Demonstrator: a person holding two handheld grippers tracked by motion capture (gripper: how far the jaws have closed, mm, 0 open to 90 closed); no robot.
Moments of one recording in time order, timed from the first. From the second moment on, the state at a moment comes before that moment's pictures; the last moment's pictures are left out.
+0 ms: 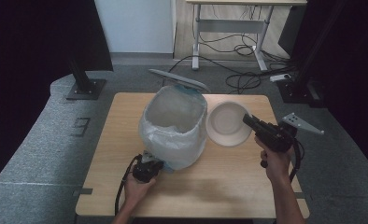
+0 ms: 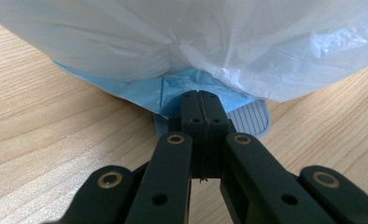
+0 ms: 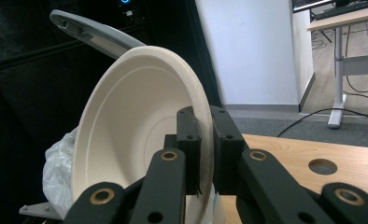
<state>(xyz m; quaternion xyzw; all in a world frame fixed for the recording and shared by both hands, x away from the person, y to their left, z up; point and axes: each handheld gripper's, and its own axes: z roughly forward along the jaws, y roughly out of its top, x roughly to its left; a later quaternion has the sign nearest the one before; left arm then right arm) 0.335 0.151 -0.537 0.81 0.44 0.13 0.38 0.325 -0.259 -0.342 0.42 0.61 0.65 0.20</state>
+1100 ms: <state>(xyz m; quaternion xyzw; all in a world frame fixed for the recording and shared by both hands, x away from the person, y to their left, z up) 0.335 0.151 -0.537 0.81 0.44 0.13 0.38 0.337 -0.235 -0.332 0.41 0.61 0.65 0.18</state>
